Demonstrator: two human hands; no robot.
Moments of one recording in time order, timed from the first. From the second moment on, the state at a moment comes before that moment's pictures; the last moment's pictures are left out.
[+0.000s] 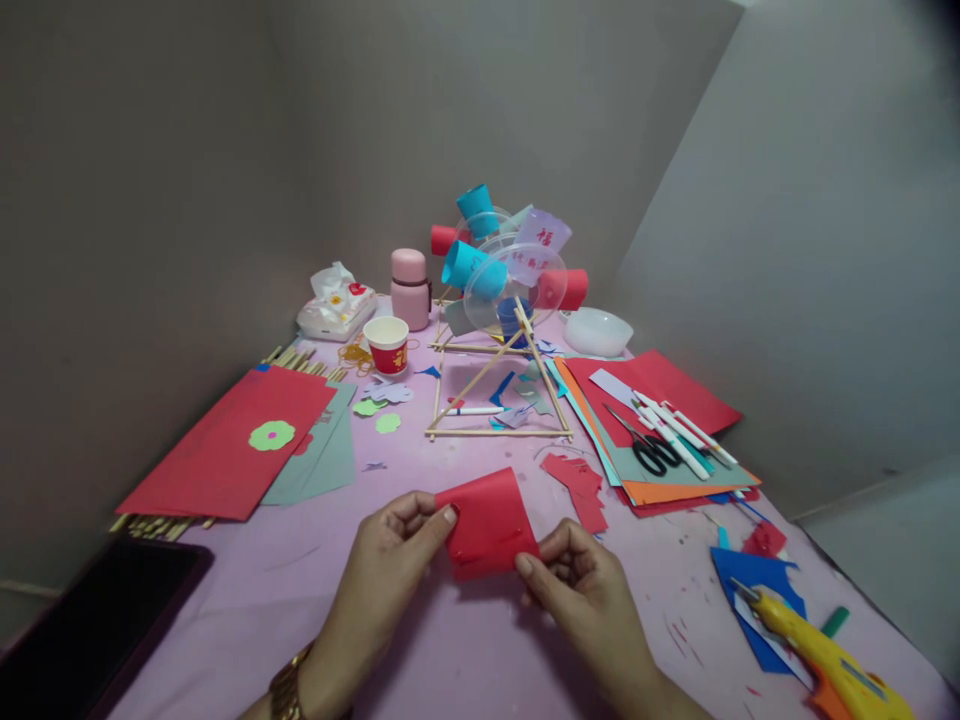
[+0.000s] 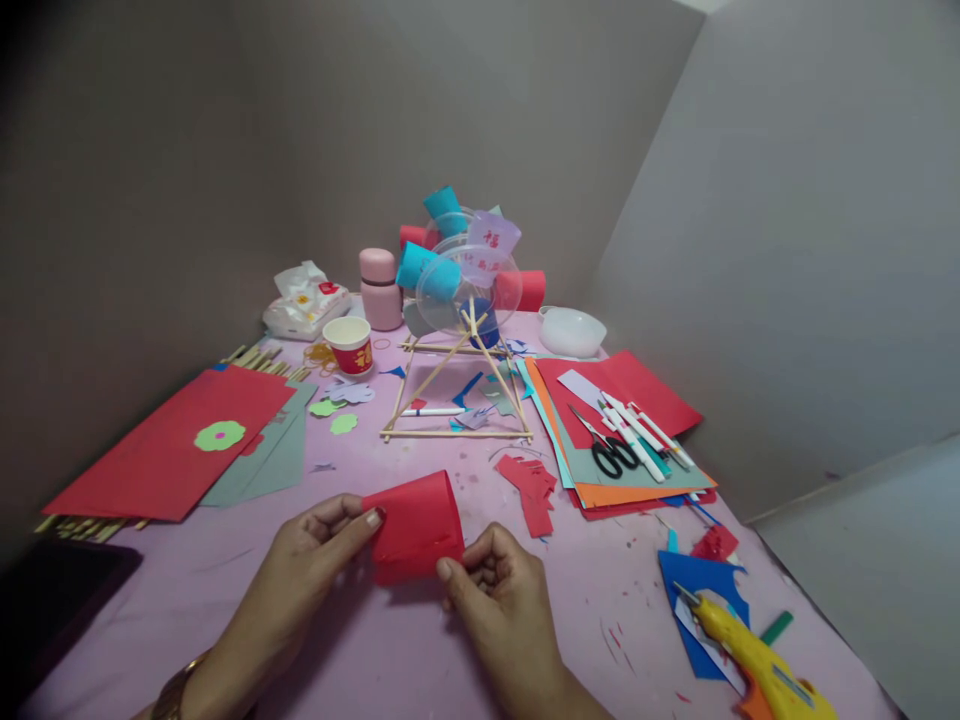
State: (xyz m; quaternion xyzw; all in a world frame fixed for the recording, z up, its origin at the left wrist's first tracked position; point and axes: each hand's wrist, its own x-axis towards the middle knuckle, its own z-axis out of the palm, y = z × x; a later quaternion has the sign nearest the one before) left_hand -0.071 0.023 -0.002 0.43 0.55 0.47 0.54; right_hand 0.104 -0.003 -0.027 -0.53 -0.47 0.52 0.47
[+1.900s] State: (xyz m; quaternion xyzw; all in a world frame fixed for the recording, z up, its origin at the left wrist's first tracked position) left_hand -0.068 0.023 -0.001 0.45 0.55 0.45 0.54; right_hand 0.102 0.002 -0.027 -0.54 -0.46 0.52 0.48
